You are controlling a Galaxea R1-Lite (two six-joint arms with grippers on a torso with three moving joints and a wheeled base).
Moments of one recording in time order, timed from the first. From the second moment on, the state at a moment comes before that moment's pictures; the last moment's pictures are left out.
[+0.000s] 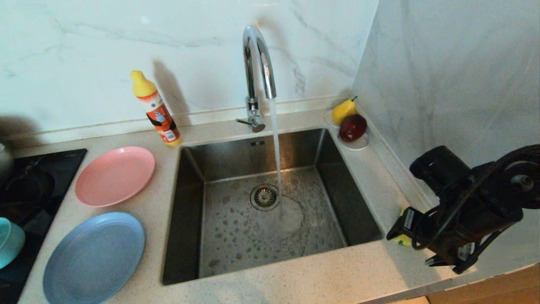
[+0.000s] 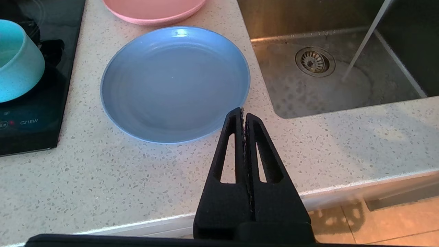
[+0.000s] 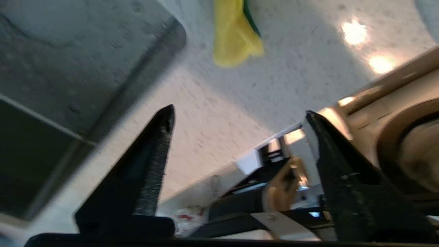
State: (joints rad) left arm 0.00 0.00 0.00 0.01 -0.01 0.02; right arm 0.36 1.74 -1.15 0.54 -0.04 0.99
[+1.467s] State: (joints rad) left arm 0.00 0.00 0.00 0.01 -0.01 0.02; right arm 0.21 1.96 -1.41 0.52 0.02 1.02
